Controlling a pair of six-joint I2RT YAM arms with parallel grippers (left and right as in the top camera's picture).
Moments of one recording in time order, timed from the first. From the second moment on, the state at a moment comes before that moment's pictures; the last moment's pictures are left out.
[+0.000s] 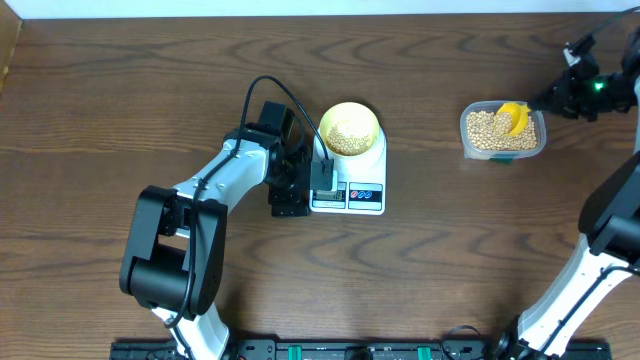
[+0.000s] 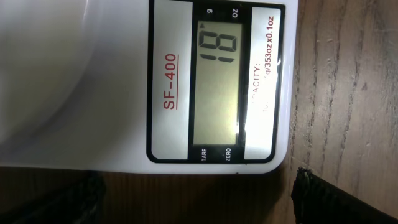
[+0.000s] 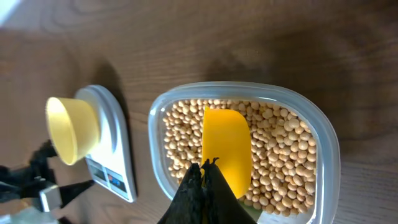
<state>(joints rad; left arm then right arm) -0.29 1.88 1.13 -0.68 0.36 1.31 -0.41 2.23 2.03 -1.30 -0.70 -0.24</state>
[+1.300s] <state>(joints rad) -0.29 1.88 1.13 -0.68 0.36 1.31 -0.37 2.23 2.03 -1.29 -1.11 -0.24</state>
